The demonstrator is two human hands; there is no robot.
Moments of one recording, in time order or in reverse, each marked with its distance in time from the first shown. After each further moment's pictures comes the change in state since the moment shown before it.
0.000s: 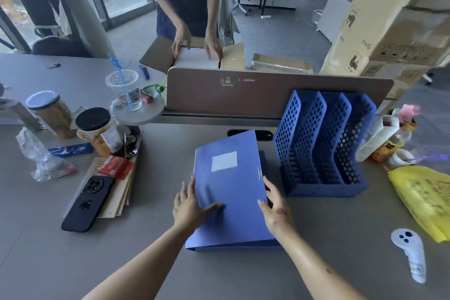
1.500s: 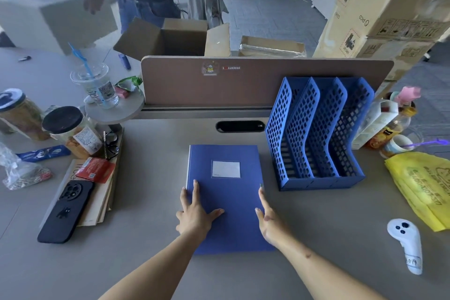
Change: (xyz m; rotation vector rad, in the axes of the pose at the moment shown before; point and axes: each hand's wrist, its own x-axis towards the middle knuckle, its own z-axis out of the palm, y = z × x) left_hand 0.012 0.014 0.059 0.087 -0.047 -0.164; right_hand 0.040 0.080 -0.009 -0.457 -0.107 0.180
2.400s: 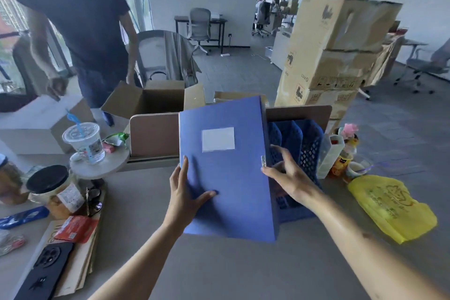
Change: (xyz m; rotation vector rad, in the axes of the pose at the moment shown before) left_hand -0.016 0.098 -0.109 -0.473 0.150 0.766; right_hand -0.064 -0.127 -0.200 0.321 0.223 -0.253
